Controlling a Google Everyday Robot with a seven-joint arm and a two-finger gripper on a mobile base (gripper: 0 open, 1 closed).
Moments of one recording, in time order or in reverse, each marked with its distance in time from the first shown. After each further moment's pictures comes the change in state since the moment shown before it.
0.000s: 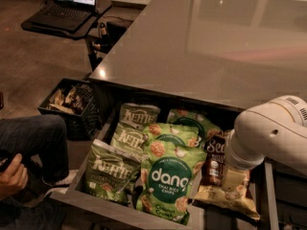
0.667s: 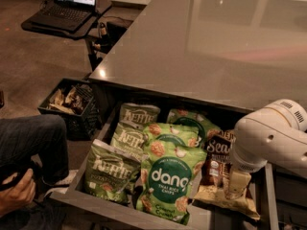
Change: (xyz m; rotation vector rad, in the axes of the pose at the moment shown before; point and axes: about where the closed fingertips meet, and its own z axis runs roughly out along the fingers) arm 0.027 -0.004 0.021 0.002 0.082 0.039
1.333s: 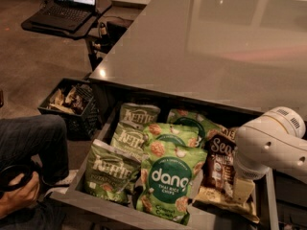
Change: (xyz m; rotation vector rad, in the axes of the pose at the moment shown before) arm 0.025 0.015 0.025 -0.044 0.064 0.015
